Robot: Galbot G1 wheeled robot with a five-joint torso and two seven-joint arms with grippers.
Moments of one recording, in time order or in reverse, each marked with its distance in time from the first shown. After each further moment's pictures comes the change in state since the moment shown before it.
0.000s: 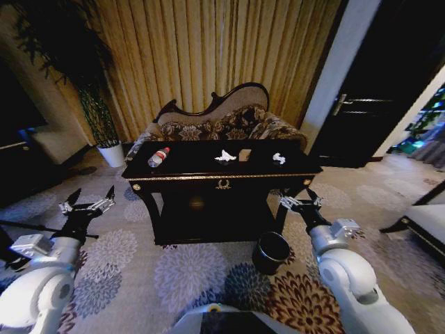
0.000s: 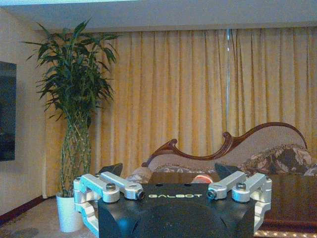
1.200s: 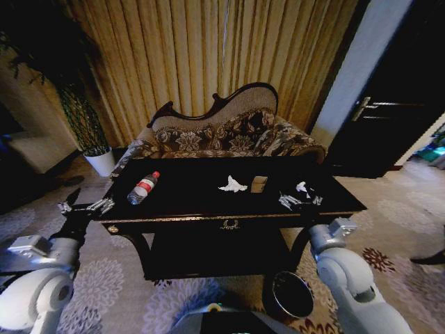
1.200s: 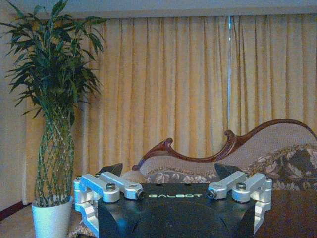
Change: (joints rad) left arm 0.017 -0.002 -0.004 -0.020 -0.001 -0.005 0.001; right arm 0.028 -0.006 -0.023 -0.020 -0.016 0.013 0.011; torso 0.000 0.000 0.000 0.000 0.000
